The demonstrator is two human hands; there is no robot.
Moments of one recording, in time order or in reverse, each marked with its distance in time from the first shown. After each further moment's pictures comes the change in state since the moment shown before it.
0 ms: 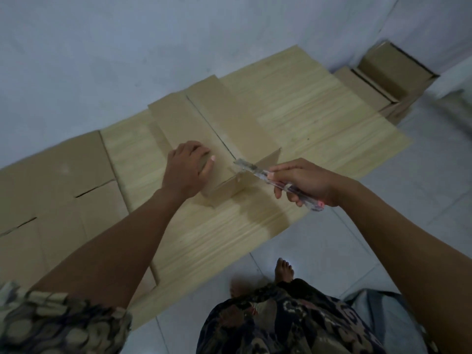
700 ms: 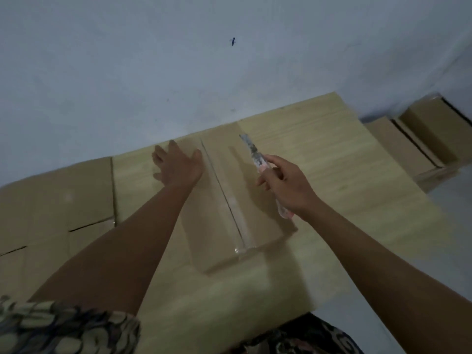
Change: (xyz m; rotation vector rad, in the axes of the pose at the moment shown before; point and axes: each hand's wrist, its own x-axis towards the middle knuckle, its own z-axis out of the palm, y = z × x) left_hand 0.158 -0.029 -0.003 -0.114 0.000 -0.992; right_hand 0.166 -0.071 -0.044 -0.192 0.304 -0.396
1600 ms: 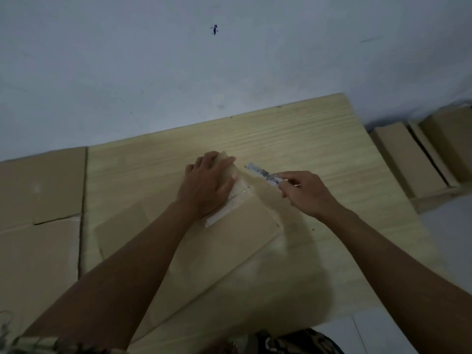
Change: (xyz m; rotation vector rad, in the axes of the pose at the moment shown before) left_hand -0.035 0.050 0.075 0.205 -0.143 0.716; right_hand 0.069 0.065 -0.102 -0.320 -0.189 0.087
